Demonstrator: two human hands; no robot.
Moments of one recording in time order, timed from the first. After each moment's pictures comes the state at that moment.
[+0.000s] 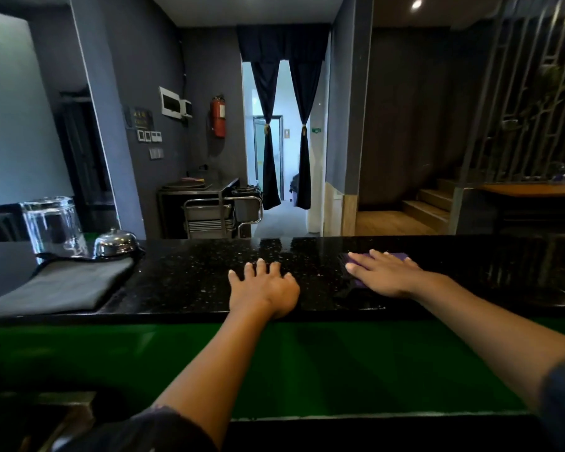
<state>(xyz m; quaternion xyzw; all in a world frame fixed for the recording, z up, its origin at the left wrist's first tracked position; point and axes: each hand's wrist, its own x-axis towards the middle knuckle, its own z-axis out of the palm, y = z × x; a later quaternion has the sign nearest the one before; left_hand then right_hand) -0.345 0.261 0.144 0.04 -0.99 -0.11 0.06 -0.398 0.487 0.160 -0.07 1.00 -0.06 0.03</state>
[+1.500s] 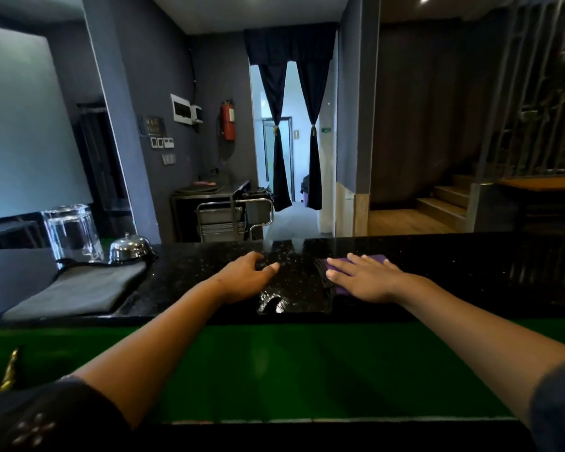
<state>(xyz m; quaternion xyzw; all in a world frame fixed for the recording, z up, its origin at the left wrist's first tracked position) -0.335 0.211 0.177 -0.02 -0.96 -0.27 0.04 -0.402 0.450 0.150 -0.14 0.99 -0.08 0.04</state>
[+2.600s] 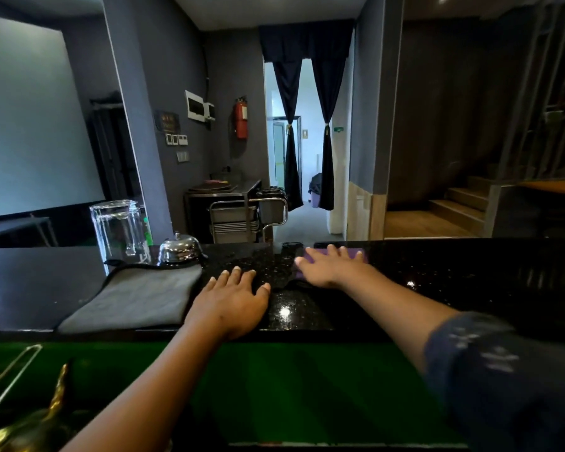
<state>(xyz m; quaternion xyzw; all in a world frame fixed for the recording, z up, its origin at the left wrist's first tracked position) -0.333 0.078 0.143 0.03 -0.99 -0.09 0.06 -0.438 0.247 0.159 -0.09 0.99 -0.07 0.04</state>
